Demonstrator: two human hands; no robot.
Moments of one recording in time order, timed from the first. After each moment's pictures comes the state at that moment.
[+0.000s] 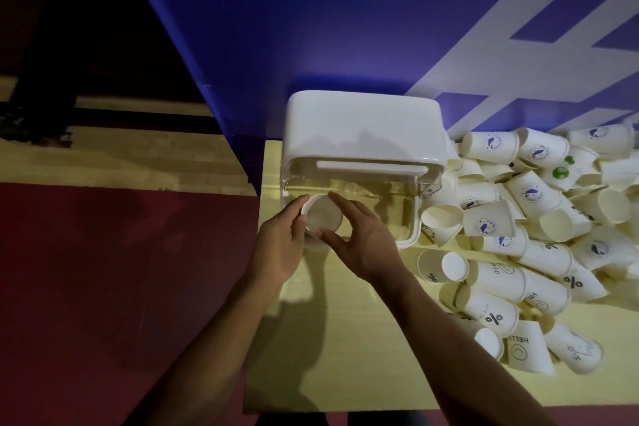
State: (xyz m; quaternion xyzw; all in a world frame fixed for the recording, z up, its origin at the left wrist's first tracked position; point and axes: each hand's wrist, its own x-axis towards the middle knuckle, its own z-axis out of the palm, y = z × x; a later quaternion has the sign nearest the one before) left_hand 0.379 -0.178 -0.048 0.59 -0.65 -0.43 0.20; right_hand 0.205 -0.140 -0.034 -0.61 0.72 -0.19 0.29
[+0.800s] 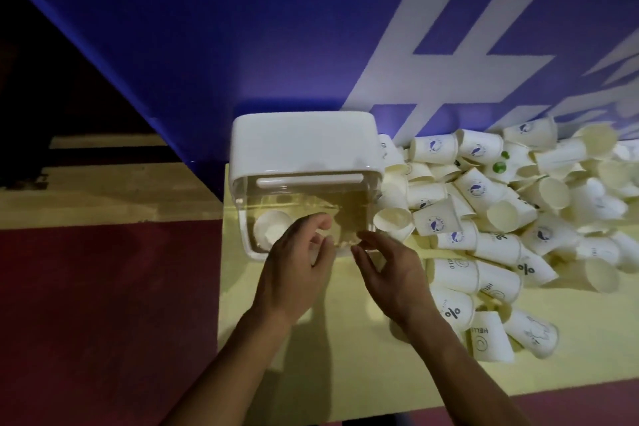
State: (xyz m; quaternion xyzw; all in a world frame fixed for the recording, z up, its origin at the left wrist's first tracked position) left_hand 0.290 -0.132 0.031 0.49 -0.72 -0.42 0.27; right_hand 0.122 -0.060 0.016 -0.50 0.78 -0.28 0.24
